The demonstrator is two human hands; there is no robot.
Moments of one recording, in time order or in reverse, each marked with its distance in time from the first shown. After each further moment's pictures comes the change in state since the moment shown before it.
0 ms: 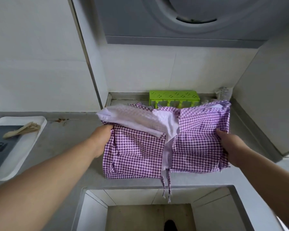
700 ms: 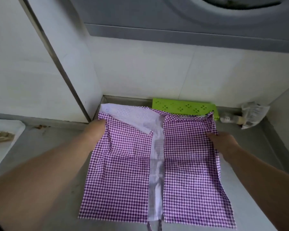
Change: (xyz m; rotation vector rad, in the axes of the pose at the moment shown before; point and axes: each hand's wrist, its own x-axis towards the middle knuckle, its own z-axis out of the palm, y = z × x) left_hand 0.215 0.042 0.010 0.225 0.243 -0.130; right_hand 0.223 -0.082 0.104 -0.540 -0.079 -0.171
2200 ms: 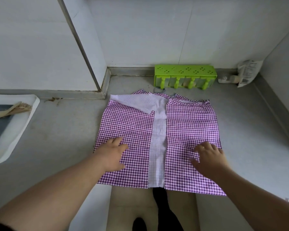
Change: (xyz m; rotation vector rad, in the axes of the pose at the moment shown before) left_hand -0.142 -0.185 0.010 1.483 -0.366 0.460; right_hand -0.204 0.168 0.075 -0.979 -0.120 -0.457
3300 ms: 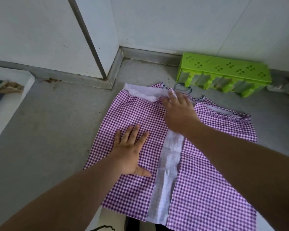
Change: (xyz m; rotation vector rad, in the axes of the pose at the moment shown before) left_hand 0.114 0.011 0.010 -0.141 0.013 -0.017; right_hand 0.250 -0.144 -0.058 -0.144 0.124 -0.453
